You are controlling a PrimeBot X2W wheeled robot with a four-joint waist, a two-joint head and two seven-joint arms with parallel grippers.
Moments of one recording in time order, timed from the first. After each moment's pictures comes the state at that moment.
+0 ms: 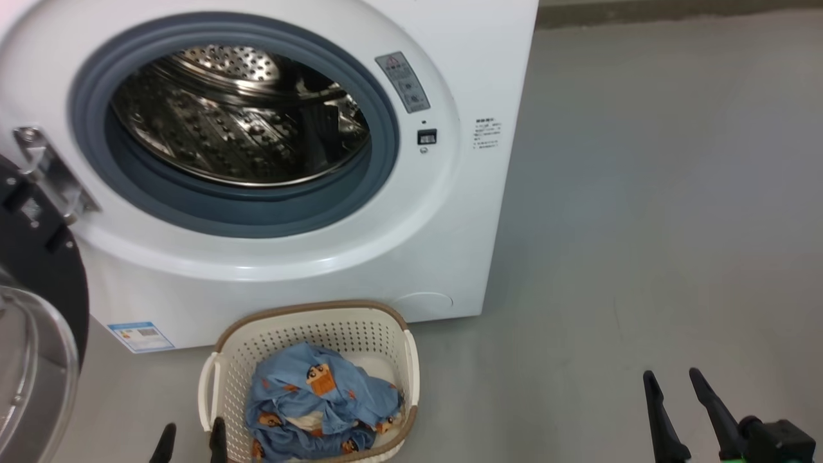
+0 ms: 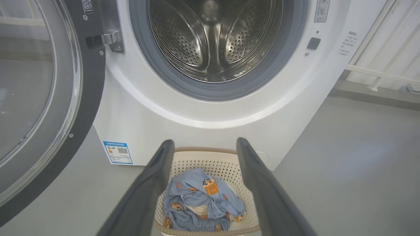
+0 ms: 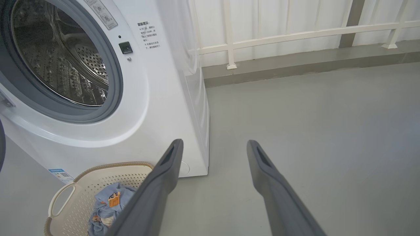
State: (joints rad) left arm 0.20 0.05 0.00 0.09 -0.29 -0.13 -0.26; right arm 0.12 -0.06 -0.09 0.14 0.22 0.13 -0.25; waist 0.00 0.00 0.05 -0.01
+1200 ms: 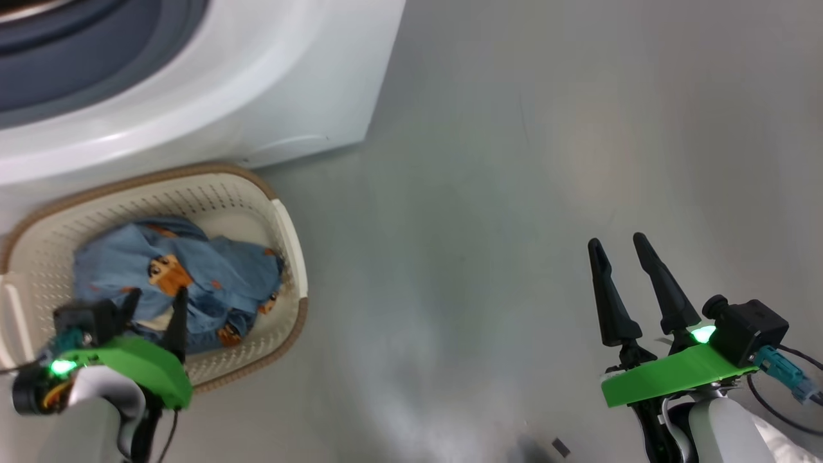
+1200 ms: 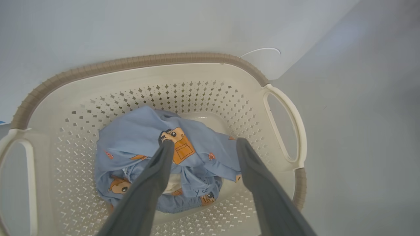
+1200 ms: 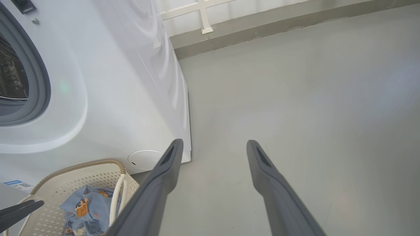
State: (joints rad) left arm -0.46 0.21 -0.14 0.76 -0.35 -0.13 -0.20; right arm -0.19 -0.04 0.05 0.12 0.35 0.13 -0.25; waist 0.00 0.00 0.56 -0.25
